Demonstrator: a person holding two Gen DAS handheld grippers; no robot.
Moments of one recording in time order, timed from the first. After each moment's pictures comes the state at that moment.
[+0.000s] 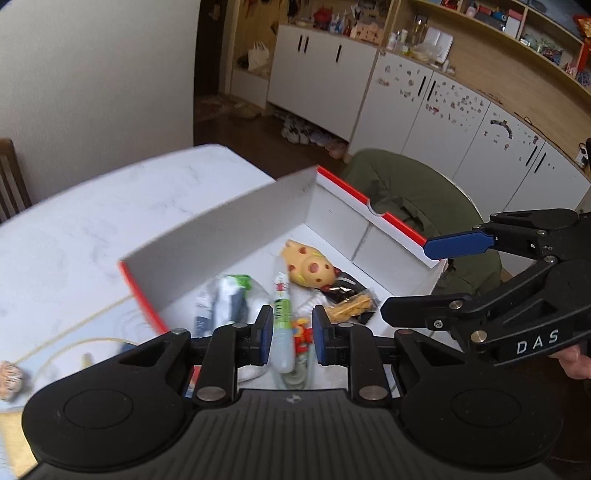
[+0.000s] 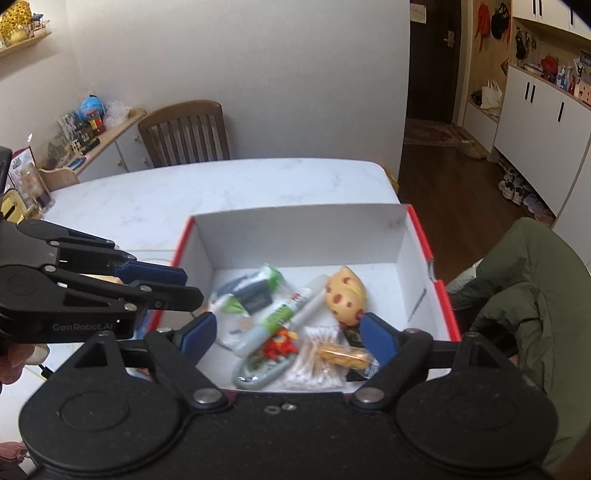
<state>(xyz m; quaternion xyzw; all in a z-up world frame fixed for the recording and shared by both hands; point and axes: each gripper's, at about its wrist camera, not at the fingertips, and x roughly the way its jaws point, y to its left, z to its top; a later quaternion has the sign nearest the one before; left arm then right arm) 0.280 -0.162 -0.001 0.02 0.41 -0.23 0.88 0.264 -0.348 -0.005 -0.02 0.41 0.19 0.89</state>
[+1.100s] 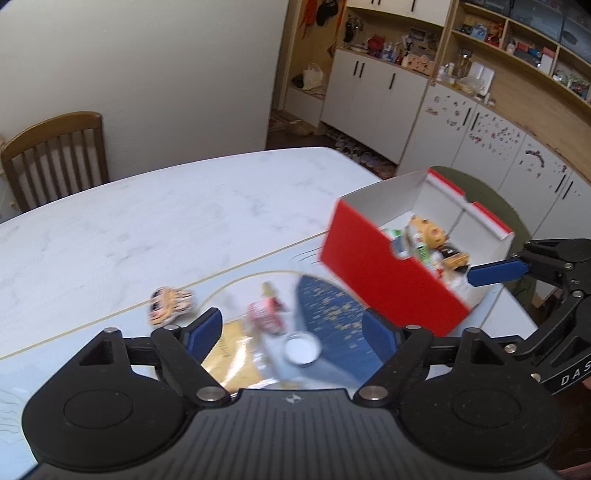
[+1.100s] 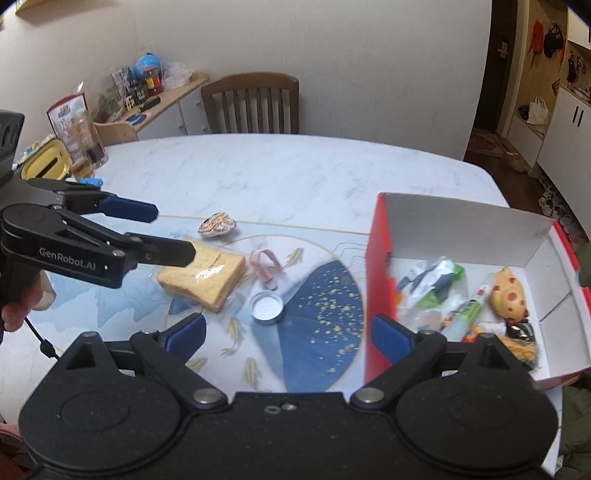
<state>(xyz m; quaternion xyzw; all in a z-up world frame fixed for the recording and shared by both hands) 0.218 0.062 -0.013 -0.01 0.39 -0.17 0.91 0.212 -0.153 -0.024 -0.06 0.43 0.23 0.87</state>
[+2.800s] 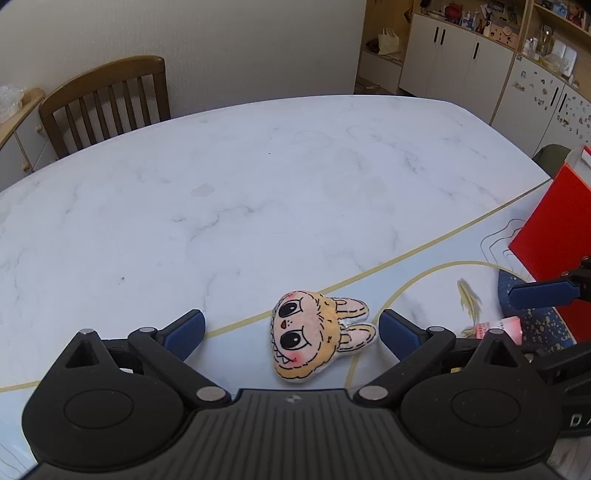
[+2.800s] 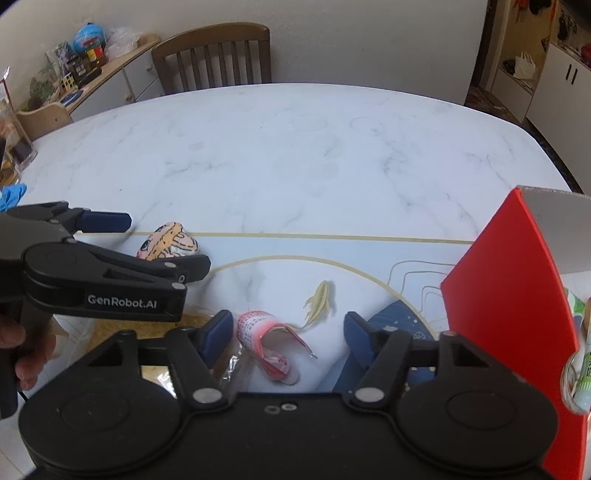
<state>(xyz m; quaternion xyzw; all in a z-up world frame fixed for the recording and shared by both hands) 0.346 0.132 -0.136 0.01 0.44 -0.06 0.89 0.333 -0.057 -0.124 -0.04 0.49 0.17 0.86</state>
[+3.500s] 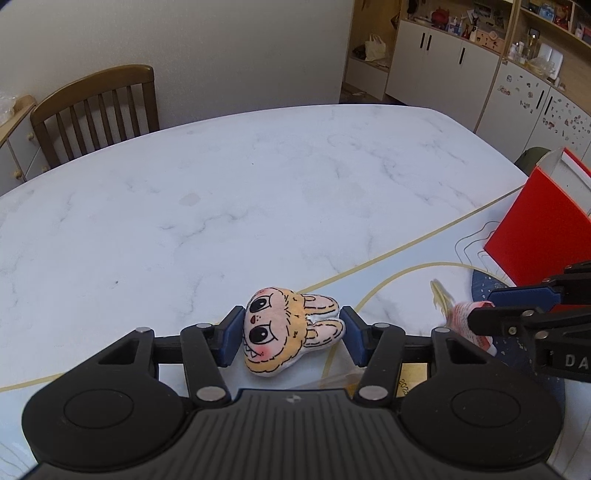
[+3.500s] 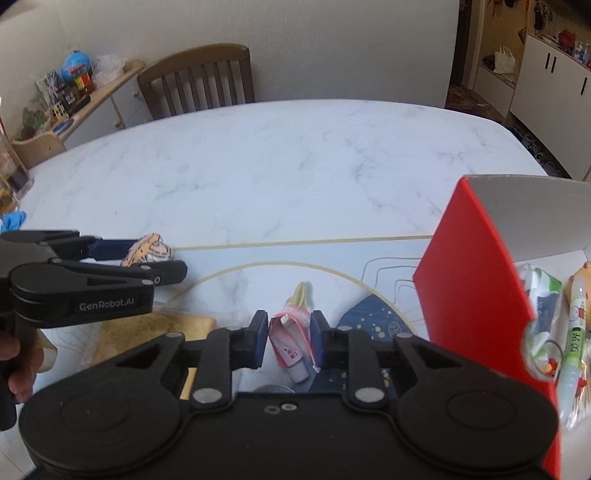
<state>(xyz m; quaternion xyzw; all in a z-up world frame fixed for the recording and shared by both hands) 0.334 0.127 -0.122 0.01 0.43 -0.08 0.90 0.320 -0.079 -0.107 -0.01 0.47 0.15 0.87</state>
